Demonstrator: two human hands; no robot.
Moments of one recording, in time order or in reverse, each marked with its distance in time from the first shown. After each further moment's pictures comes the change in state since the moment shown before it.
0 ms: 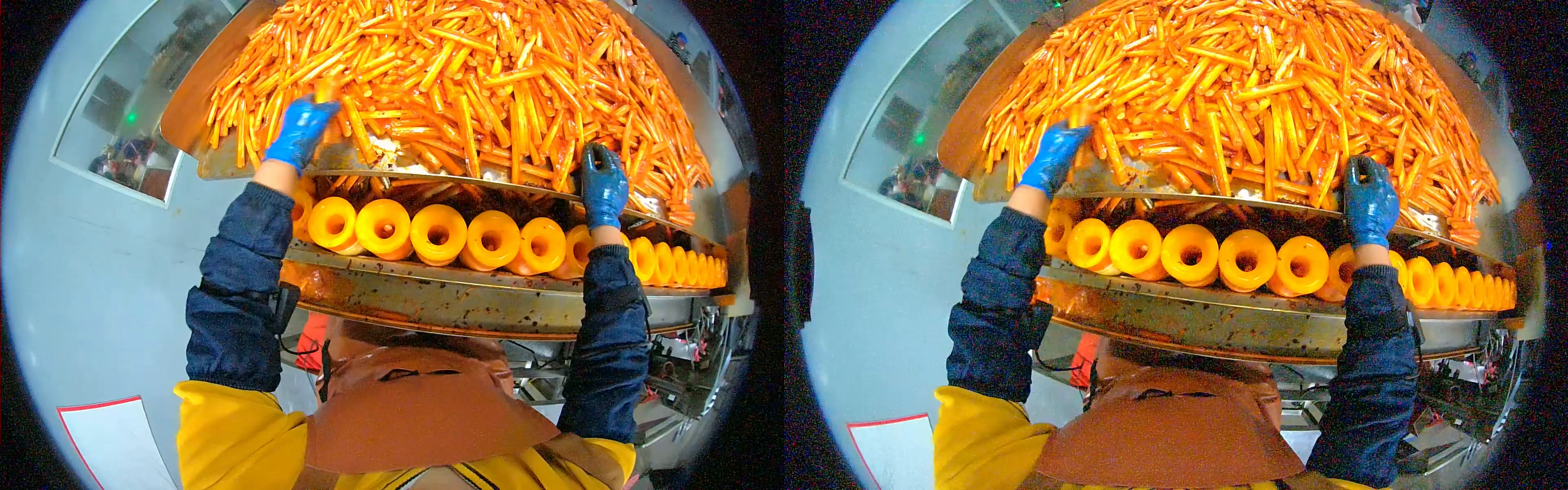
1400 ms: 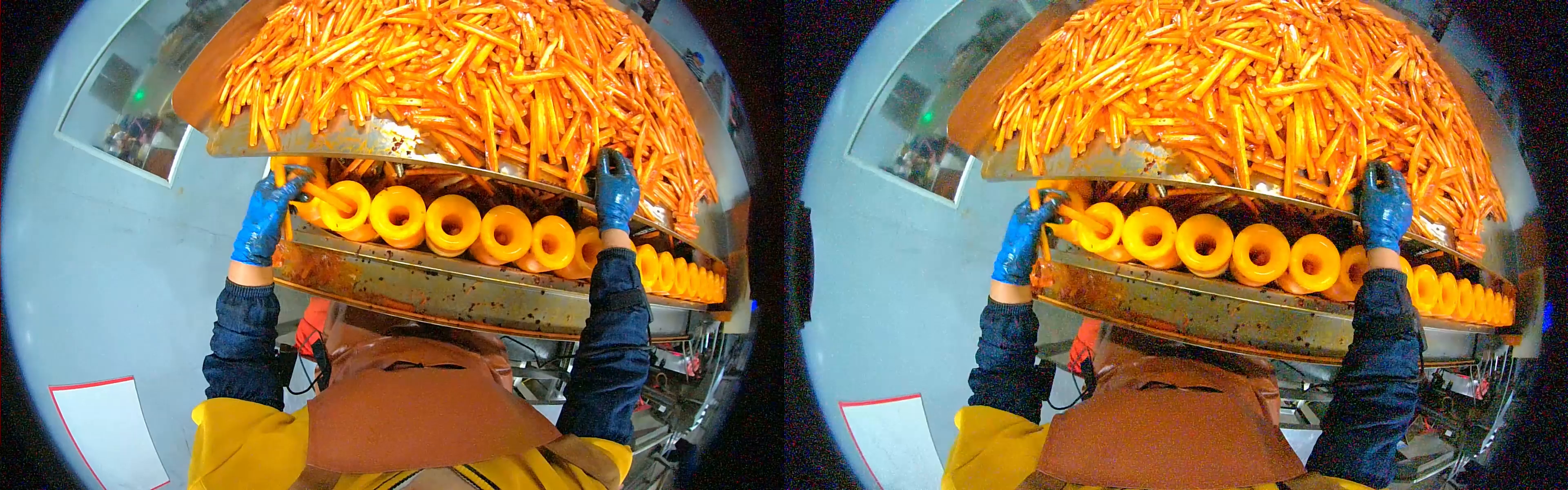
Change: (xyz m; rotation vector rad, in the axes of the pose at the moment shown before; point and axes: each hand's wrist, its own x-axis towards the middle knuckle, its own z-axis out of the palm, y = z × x) left_hand -0.169 -0.006 -0.062 -0.247 0.049 -0.253; right_hand 0.000 -0.001 -0.003 -0.042 -0.030 0.007
